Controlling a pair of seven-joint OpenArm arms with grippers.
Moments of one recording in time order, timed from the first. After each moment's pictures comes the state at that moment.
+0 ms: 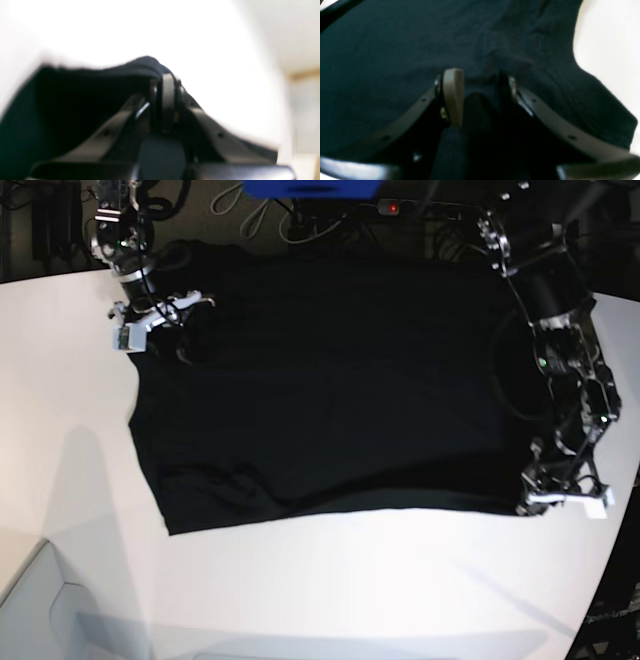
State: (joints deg) left arm -19.0 -9.9 -28.1 71.7 -35.6 -5.0 38.7; right arm -22.7 6.4 10.8 82.3 16.4 23.4 -0.5
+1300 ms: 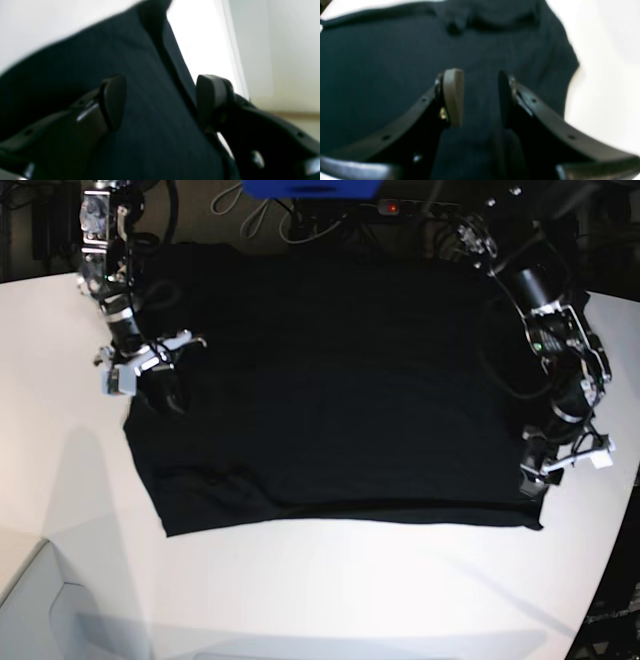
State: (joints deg) left arm -14.5 -4.7 -39.0 68.5 -41.9 -5.3 37.7; right arm -15.7 8.7 10.4 86.3 15.5 23.3 -2.7
